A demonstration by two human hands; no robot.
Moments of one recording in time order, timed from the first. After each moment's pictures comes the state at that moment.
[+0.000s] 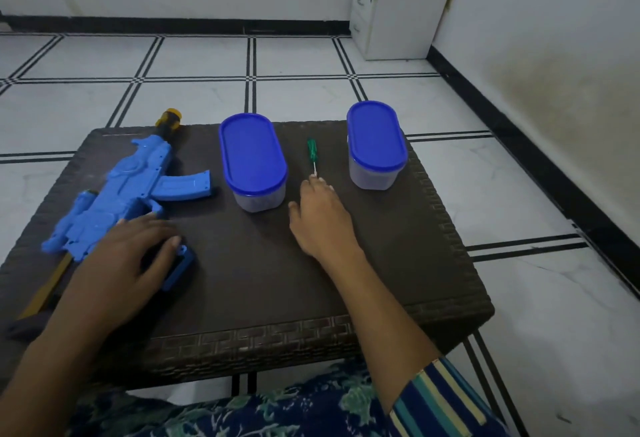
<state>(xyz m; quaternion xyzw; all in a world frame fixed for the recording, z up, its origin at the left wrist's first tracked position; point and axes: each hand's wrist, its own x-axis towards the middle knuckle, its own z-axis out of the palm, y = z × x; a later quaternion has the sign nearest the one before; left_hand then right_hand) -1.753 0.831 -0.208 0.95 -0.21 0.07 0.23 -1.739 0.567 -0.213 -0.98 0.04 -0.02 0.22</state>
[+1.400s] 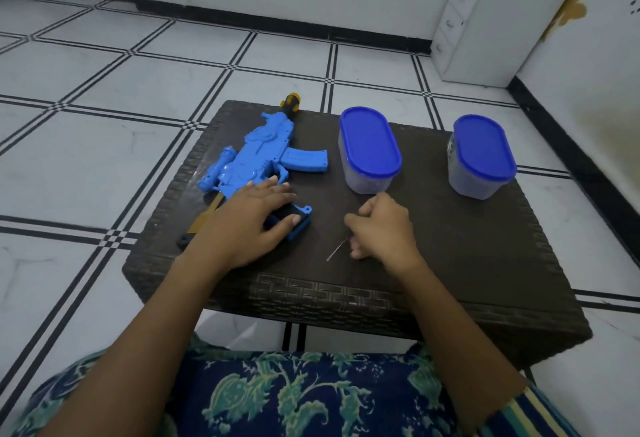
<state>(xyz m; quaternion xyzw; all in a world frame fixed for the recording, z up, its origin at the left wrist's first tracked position) -1.772 0.862 -0.201 0.95 -0.23 0.05 0.23 -1.785 0.651 -0.181 -0.87 0.18 0.07 0.45</state>
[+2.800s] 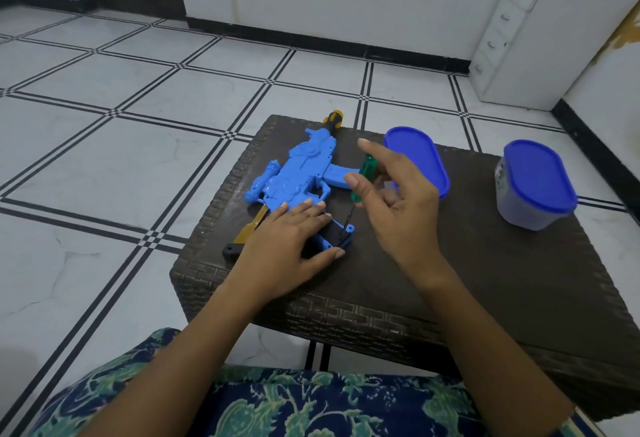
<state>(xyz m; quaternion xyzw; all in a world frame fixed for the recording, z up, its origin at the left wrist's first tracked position) -1.789 0.864 -0.214 0.95 -0.19 0.11 0.21 -1.764 0.691 -0.167 -0.78 -0.21 -0.29 0.52</state>
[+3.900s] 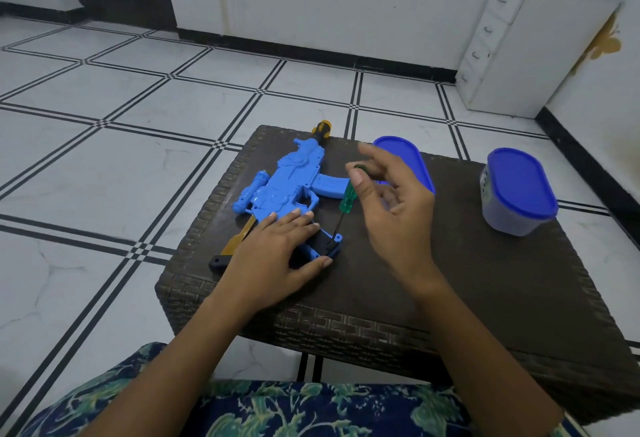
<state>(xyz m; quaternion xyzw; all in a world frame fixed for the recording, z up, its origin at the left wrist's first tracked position) -1.787 0.863 -0.213 0.95 -0.19 0.12 0.21 -1.763 0.688 -0.157 -0.72 -0.18 -0.28 0.61</state>
